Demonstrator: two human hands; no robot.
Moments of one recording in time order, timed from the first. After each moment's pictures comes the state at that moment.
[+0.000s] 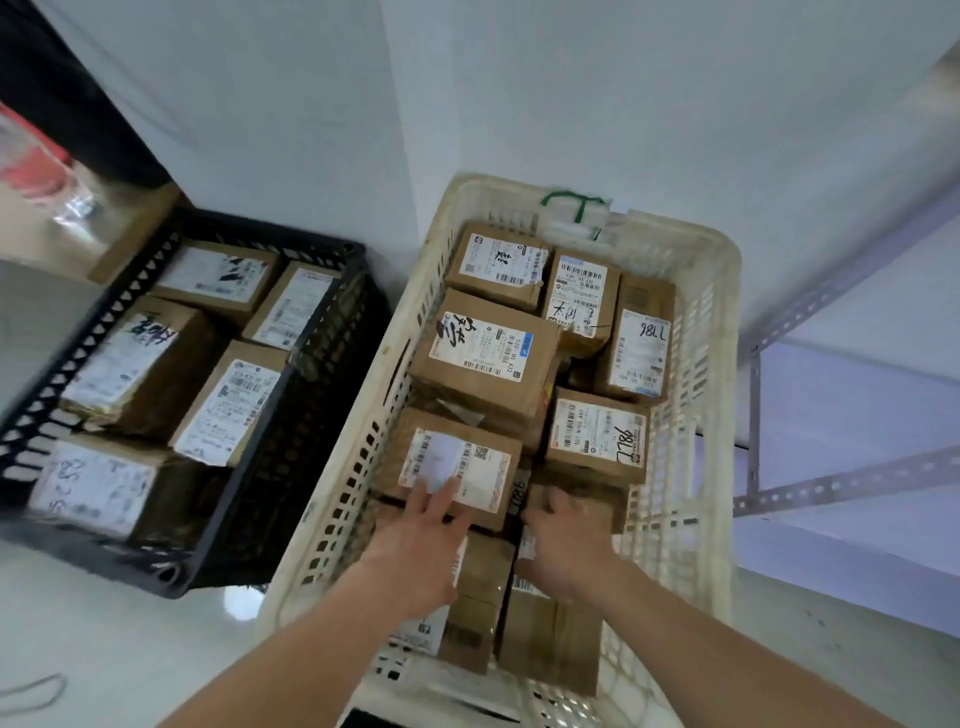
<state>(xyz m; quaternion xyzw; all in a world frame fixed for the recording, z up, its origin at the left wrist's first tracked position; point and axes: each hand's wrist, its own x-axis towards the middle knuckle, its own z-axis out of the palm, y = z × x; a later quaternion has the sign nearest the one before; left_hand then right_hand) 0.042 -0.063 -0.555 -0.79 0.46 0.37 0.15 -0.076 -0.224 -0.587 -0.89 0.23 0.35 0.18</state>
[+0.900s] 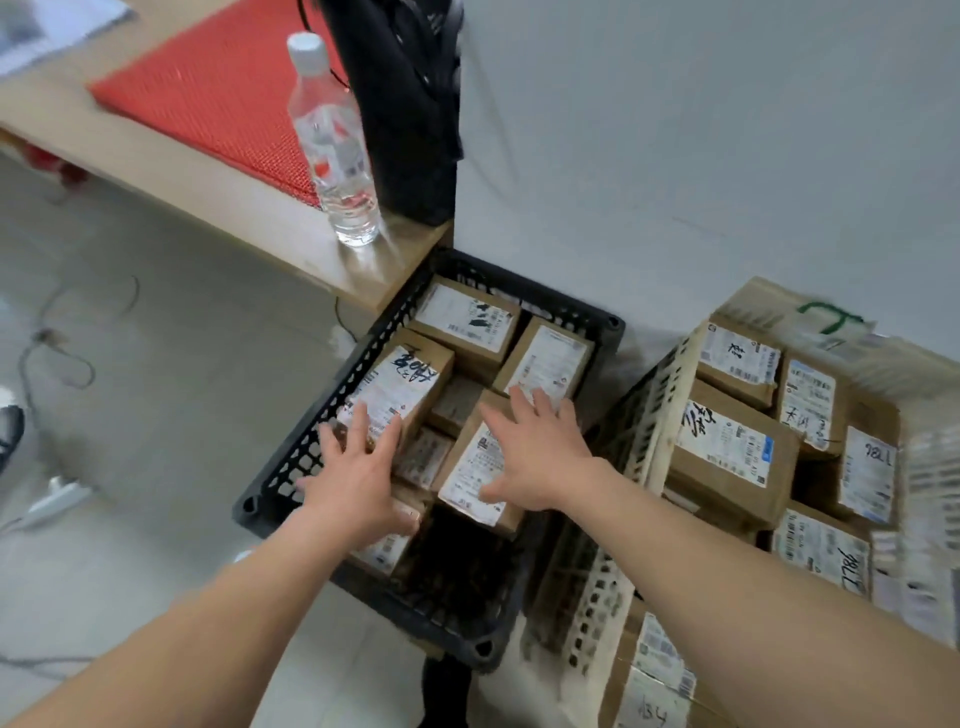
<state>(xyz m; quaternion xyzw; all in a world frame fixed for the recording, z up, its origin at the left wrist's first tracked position) 0.322 0.181 -0.536 -0.93 0.20 0.32 -0.02 0.259 -0.036 -0.504 -0.95 0.06 0.29 0.05</state>
